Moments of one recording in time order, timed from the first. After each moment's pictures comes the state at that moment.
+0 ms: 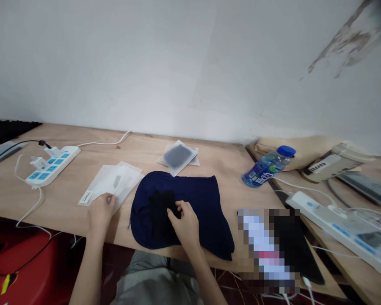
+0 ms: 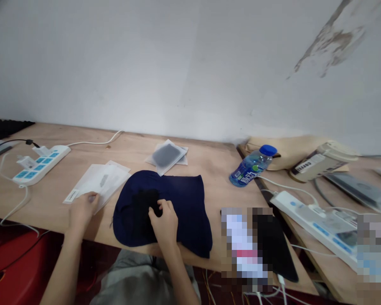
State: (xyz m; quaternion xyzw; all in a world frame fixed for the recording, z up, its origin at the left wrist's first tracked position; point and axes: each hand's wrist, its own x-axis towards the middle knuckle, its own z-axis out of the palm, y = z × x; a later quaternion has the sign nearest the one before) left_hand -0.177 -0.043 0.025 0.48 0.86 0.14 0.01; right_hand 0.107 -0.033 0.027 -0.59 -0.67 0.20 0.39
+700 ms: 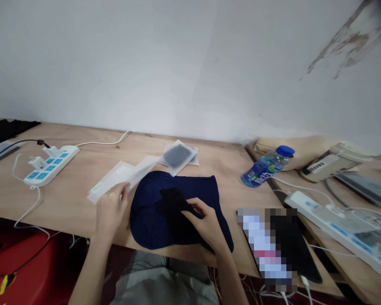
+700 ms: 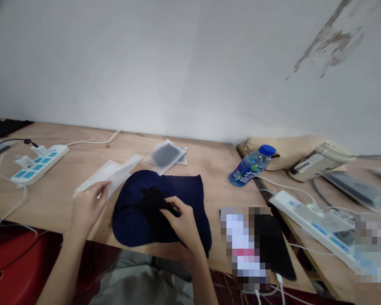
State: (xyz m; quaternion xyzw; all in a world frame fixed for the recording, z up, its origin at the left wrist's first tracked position) left_hand -0.122 -0.048 0.085 0.60 0.74 0.29 -0.04; right_hand 0.162 -0.025 0.069 -0.45 -0.66 0.43 0.43
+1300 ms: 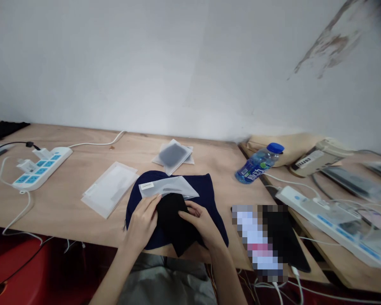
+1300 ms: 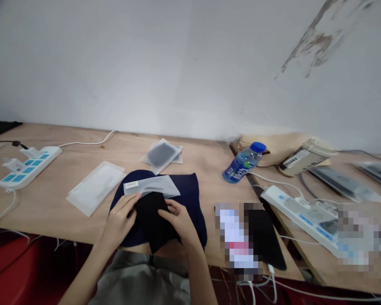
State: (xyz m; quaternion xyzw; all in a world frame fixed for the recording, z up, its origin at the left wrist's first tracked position) left_hand -0.044 -0.055 0.044 0.75 0.52 0.40 0.05; right_hand 0.166 -0.027 0.052 -0.44 -0.44 0.67 0.40
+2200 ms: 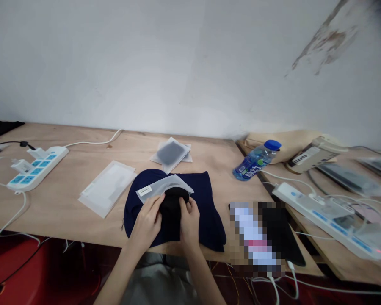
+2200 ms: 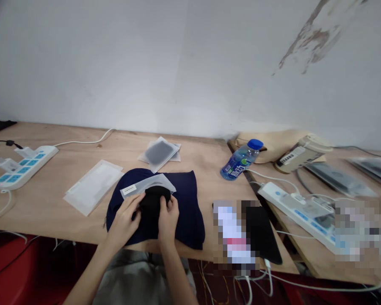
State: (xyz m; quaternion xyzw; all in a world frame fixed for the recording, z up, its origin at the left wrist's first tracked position) left_hand -0.028 -0.056 0.034 0.75 0.52 0.39 0.10; right_hand 0.111 -0.028 0.023 -0.53 -0.28 0.51 0.62
